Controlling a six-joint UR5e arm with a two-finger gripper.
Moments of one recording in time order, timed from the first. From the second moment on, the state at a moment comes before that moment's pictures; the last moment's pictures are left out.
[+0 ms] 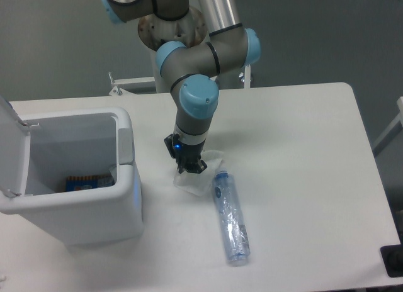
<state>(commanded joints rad) 2.38 -1.82 -1.98 -0.92 1.39 1.18</state>
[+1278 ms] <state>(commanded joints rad) 2.64 -1.73 -1.53 -0.95 0.85 0.70</state>
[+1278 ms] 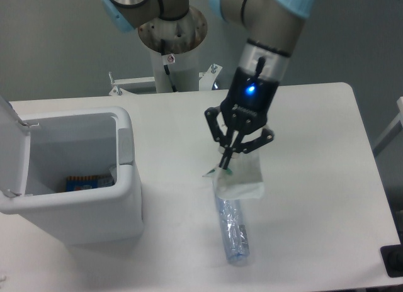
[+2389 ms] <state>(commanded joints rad) 2.31 -1.58 -1.60 -0.95 0.86 0.39</state>
